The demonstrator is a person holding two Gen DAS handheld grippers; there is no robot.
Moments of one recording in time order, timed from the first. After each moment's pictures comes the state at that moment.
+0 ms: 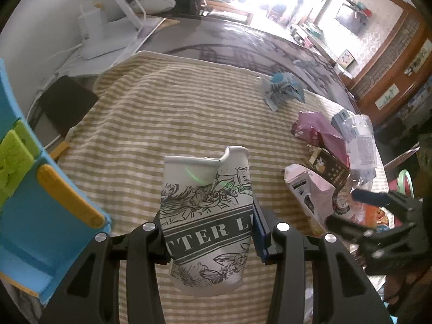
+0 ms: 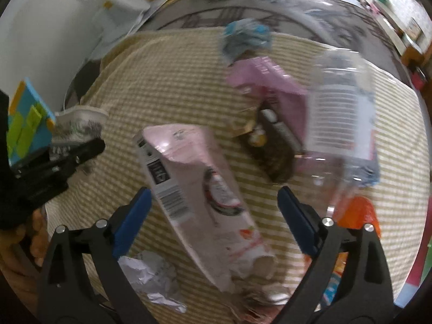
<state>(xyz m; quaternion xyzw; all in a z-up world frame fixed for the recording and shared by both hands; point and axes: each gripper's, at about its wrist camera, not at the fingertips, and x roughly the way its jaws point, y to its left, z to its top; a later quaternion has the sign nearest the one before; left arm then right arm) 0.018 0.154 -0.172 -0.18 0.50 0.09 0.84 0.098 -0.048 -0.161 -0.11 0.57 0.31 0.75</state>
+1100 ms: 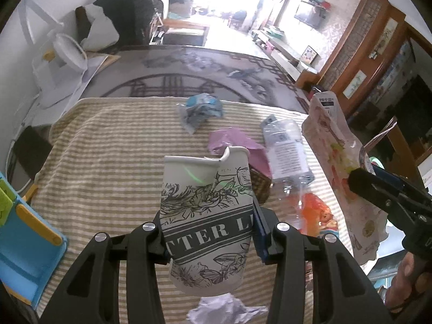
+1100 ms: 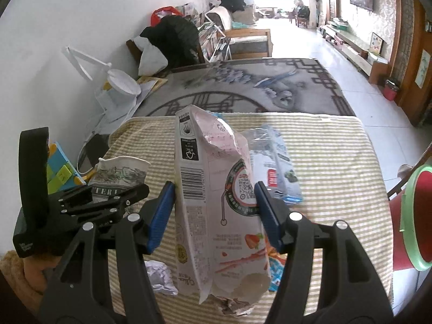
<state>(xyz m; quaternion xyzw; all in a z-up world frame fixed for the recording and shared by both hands) 0.044 0.060 -0.117 -0.14 0.46 0.01 0.88 0.074 -0.159 -0.050 0.00 0.43 0.27 0.87</state>
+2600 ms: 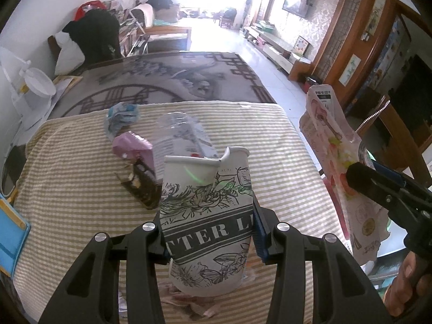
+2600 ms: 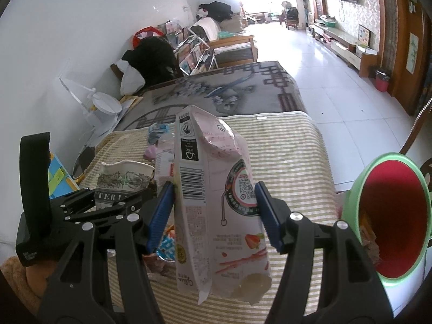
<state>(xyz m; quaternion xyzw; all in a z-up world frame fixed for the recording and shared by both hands) 0.073 -0.114 -0.096 -0.09 0.46 0.02 0.88 0.102 -0.330 -0.050 0.05 0.41 0.26 0.87</state>
